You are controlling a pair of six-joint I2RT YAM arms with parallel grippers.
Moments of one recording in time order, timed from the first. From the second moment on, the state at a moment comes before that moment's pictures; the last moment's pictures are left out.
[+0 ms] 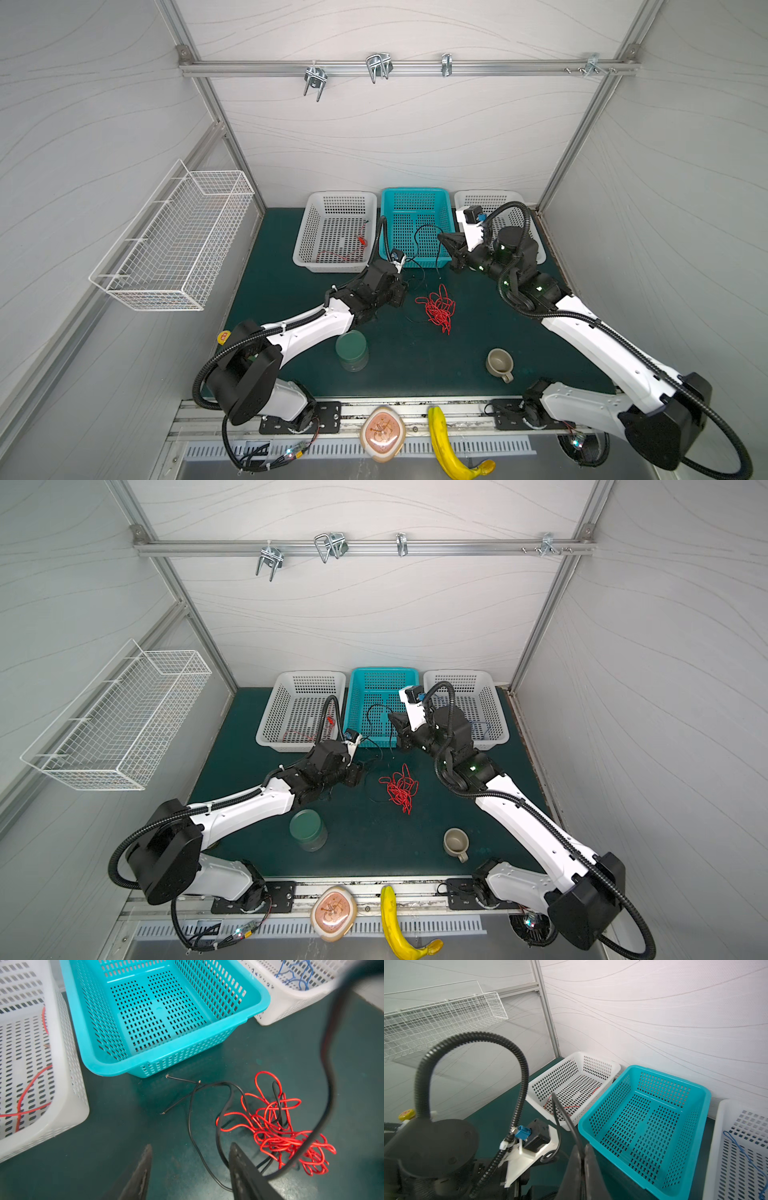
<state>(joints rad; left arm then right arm) -0.70 1.42 0.83 -0.06 -0.15 -0.16 0.65 1.14 1.06 -0.08 -0.16 0.07</state>
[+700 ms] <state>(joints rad) -0.70 1.28 0.74 -0.02 -0.23 -0.16 0.51 1.22 1.09 0.01 -0.02 0.16</state>
